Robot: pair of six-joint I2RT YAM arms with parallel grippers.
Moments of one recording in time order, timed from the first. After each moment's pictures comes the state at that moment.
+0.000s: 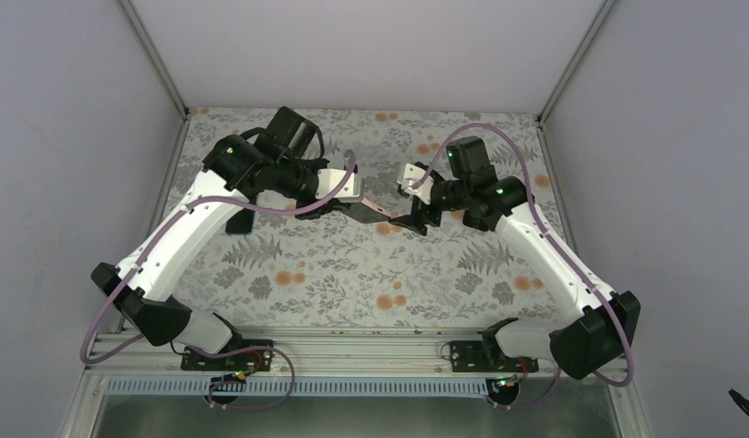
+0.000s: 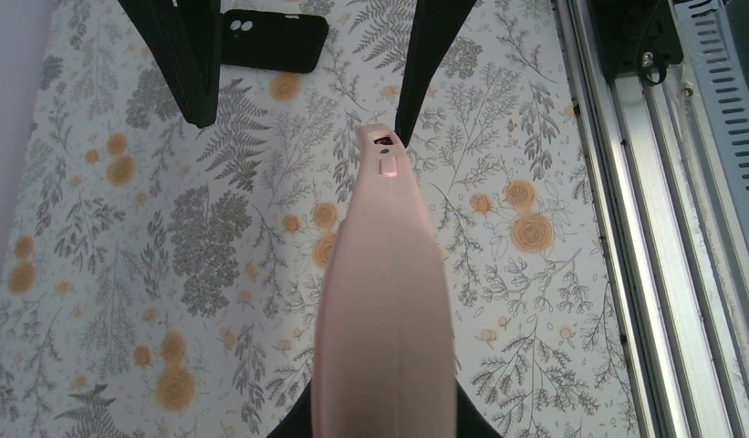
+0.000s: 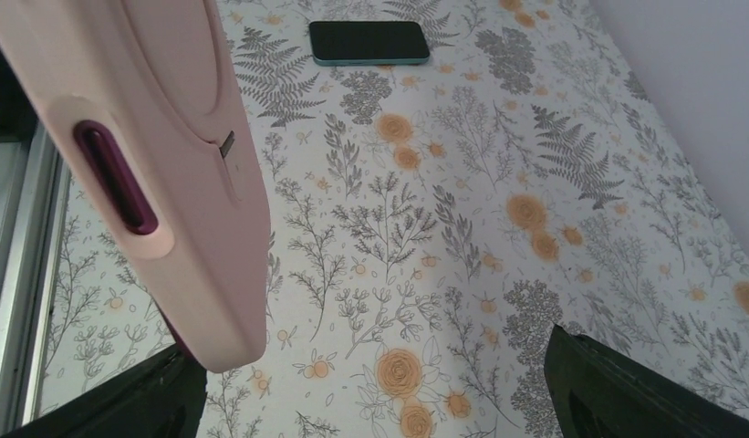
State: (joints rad) left arm -0.66 1.46 1.73 -1.24 0.46 0.87; right arm 0.47 1.27 1.22 -0.74 -0.59 -0.77
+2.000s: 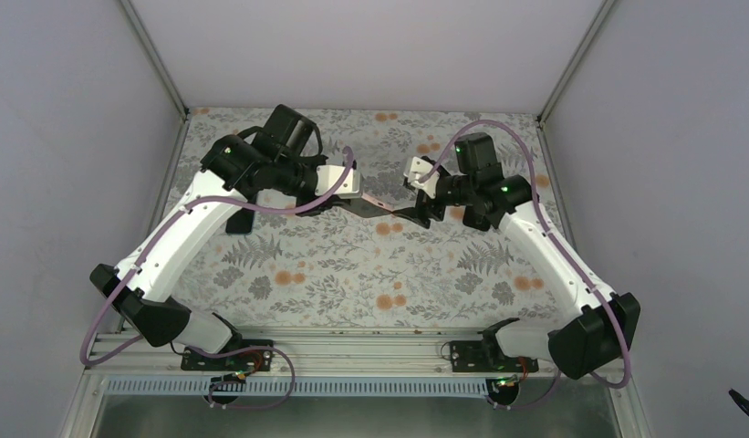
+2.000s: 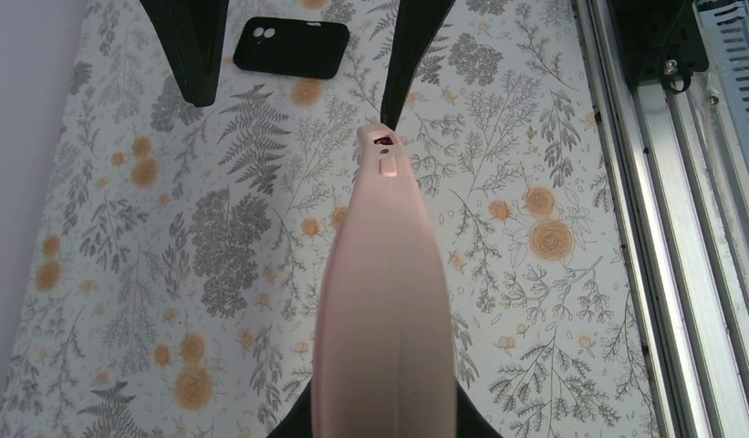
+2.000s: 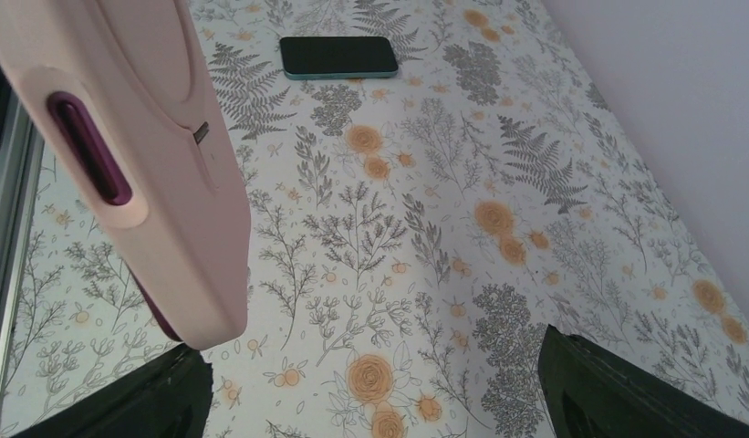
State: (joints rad) left arm -0.65 1.45 1.72 -1.21 0.46 0.86; right arm 0.42 1.27 1.22 -0.69 -0.62 -0.78
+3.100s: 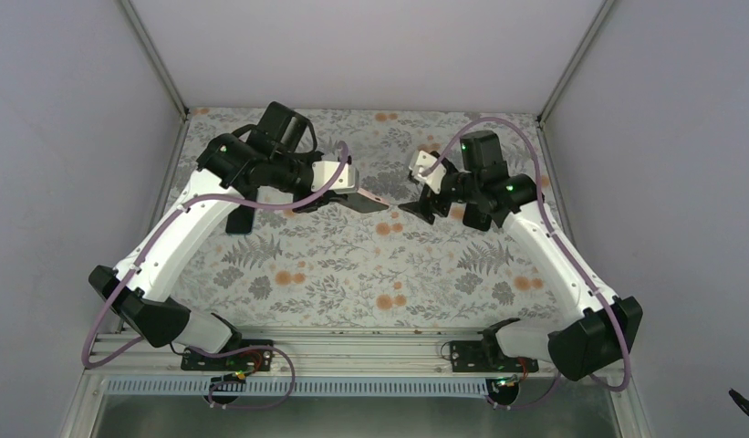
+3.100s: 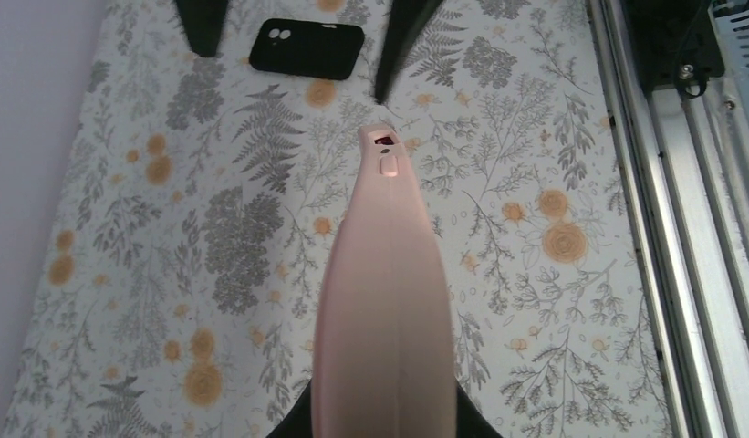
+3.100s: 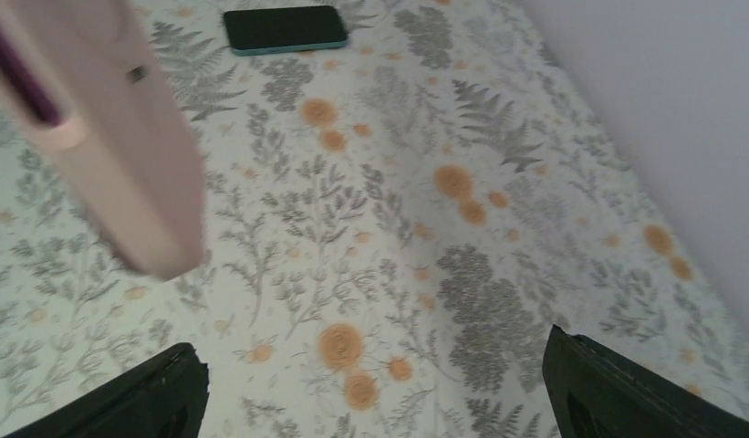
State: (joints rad) left arm -0.61 1.45 1.71 -1.19 0.49 0.87; right arm 0.40 1.28 1.25 -0.68 -0.52 -0.72
